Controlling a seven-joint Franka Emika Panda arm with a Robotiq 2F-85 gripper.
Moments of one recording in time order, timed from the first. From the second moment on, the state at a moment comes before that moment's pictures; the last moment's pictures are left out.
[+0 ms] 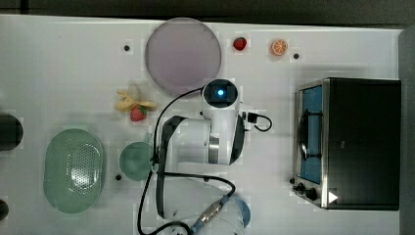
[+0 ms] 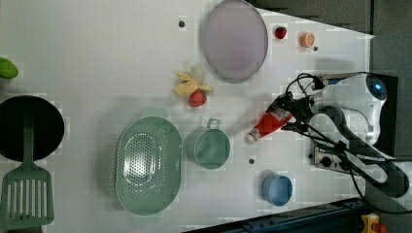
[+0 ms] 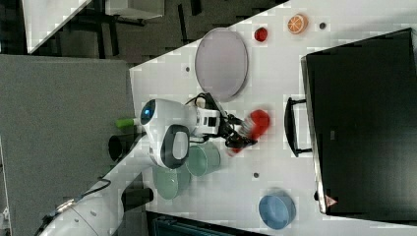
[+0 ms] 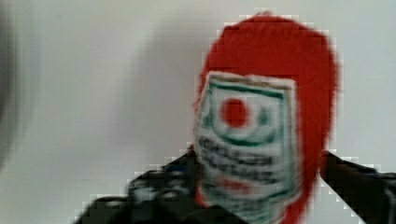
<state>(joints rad) 0.24 0.42 -0.28 -2.20 0.05 0.80 0.04</state>
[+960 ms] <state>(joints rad) 0.27 -0.11 -0.27 -1.89 0.06 0.35 0.05</state>
